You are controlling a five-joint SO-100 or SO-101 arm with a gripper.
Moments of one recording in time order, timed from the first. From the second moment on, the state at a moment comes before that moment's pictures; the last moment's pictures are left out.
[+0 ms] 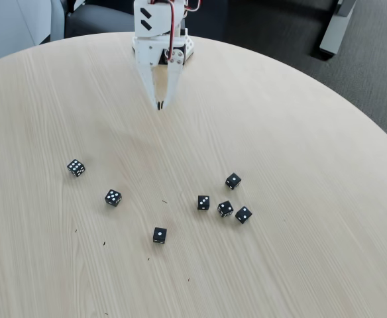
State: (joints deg) arm -0.4 180.2 170.9 66.2 13.6
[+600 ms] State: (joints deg) arm -0.4 180.2 170.9 66.2 13.6
